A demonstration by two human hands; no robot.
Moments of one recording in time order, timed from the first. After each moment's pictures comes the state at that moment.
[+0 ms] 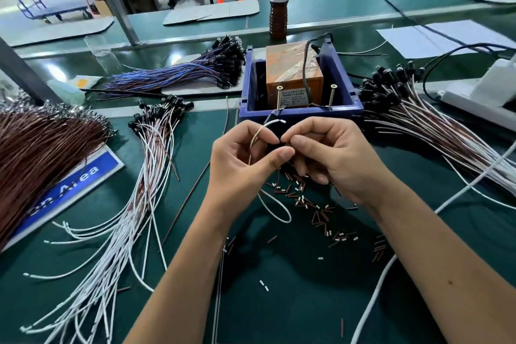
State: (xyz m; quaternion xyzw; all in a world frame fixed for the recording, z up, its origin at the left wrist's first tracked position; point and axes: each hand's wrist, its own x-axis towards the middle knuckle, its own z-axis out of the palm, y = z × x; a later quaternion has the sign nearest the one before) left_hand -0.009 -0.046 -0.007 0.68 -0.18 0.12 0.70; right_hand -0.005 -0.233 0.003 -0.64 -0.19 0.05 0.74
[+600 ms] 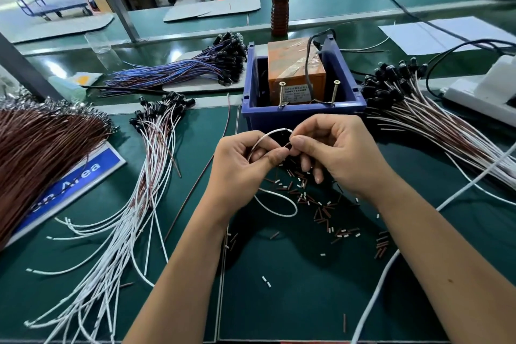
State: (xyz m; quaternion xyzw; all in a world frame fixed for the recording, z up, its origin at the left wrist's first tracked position) left_hand -0.001 -0.039 -0.014 0.76 -0.18 0.11 0.61; right_hand -0.001 -0.235 -0.003 -0.72 -0.18 -0.02 0.67
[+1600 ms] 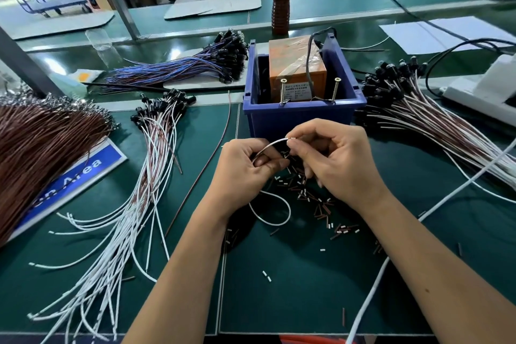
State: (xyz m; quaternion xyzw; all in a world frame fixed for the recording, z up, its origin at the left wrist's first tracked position) left_hand 0.003 -0.034 -0.028 0.81 -0.18 0.07 0.55; right_hand -0.014 -0.224 -0.012 -0.76 -0.21 -0.17 0.59
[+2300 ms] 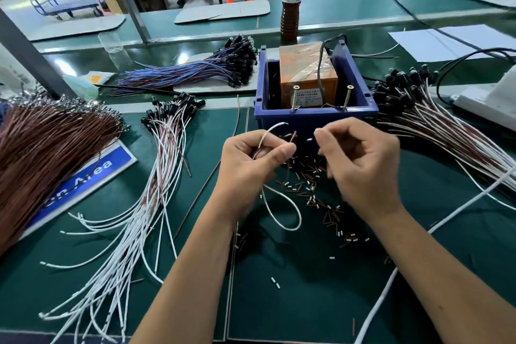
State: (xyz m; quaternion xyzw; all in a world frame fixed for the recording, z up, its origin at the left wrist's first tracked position) left_hand -0.004 -0.037 -0.014 0.65 -0.14 0.03 0.74; right_hand -0.021 -0.222 -0.007 -0.76 -0.15 -0.31 0.56
